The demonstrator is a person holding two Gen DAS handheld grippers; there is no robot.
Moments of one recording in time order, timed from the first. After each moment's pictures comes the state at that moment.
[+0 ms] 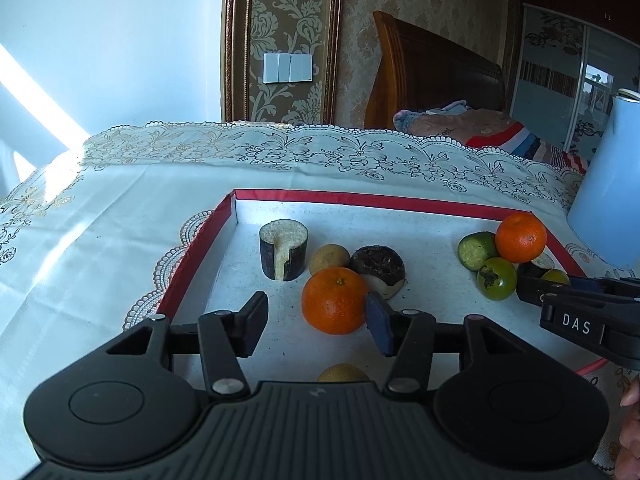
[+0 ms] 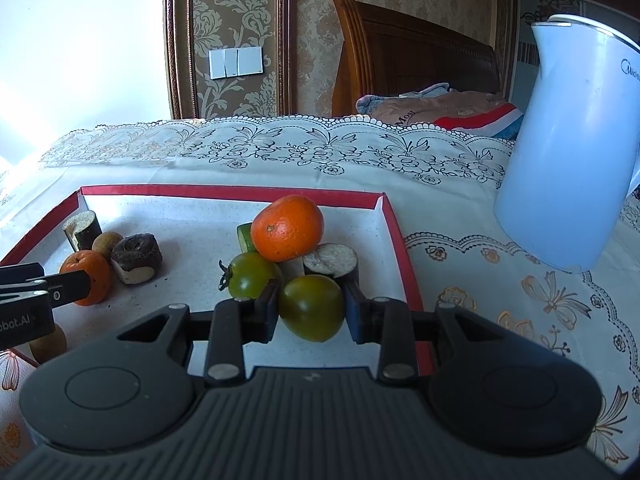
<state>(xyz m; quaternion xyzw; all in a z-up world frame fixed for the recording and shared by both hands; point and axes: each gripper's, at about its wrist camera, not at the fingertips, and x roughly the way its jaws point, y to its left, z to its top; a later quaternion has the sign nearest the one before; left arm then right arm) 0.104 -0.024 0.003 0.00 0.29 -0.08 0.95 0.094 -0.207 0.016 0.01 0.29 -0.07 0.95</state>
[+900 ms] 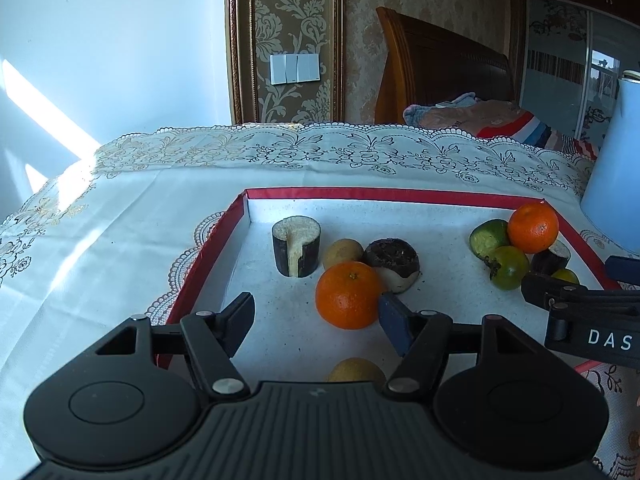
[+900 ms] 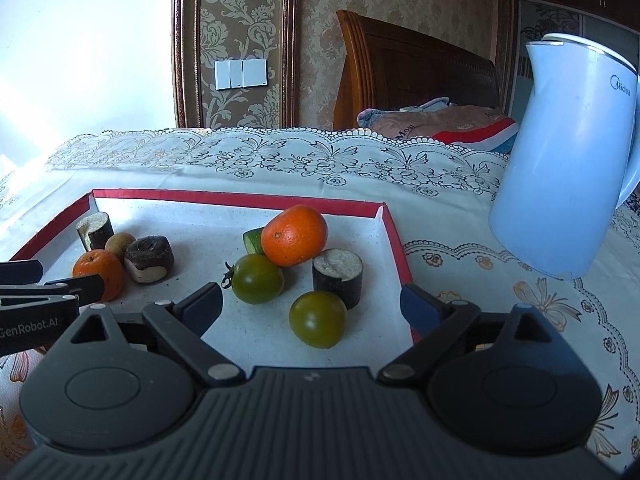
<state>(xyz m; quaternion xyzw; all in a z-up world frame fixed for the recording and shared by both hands) 0.102 -0.026 0.001 0.02 0.29 -0.07 0.95 0.079 -0.200 0.021 0.00 0.27 -0.07 0.96</state>
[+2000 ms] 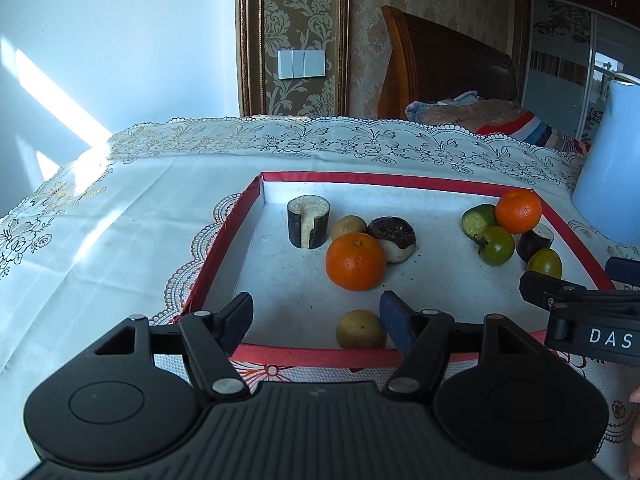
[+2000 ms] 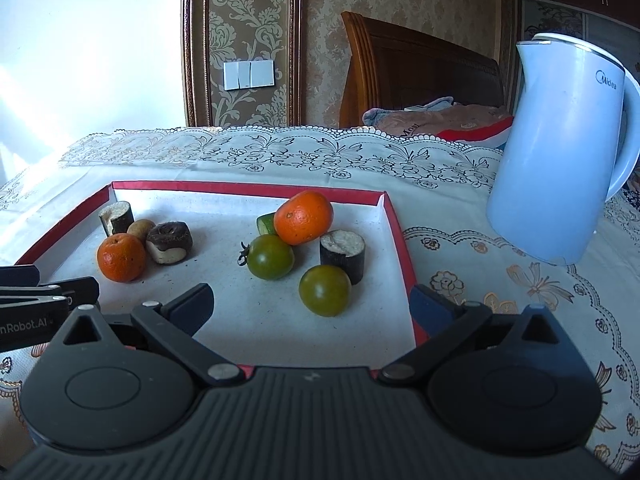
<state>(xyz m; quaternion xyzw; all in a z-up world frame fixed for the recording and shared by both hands) 0.067 -0.015 0.006 0.02 0.30 -0.06 0.95 0.046 -0.196 0.025 0.00 0.27 -0.05 0.96</state>
